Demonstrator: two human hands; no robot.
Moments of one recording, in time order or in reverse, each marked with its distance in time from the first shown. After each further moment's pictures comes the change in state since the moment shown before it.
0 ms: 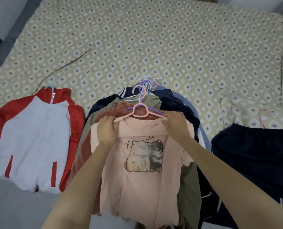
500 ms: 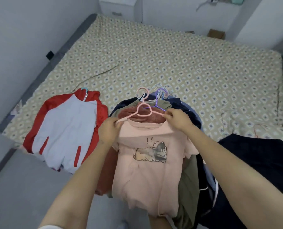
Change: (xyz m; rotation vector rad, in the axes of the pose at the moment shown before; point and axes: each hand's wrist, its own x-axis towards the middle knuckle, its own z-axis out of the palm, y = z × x) left_hand -0.111 0.003 -0.130 -0.132 0.147 -0.060; right_hand -0.036 -0.110 -0.107 0.110 -0.210 0.031
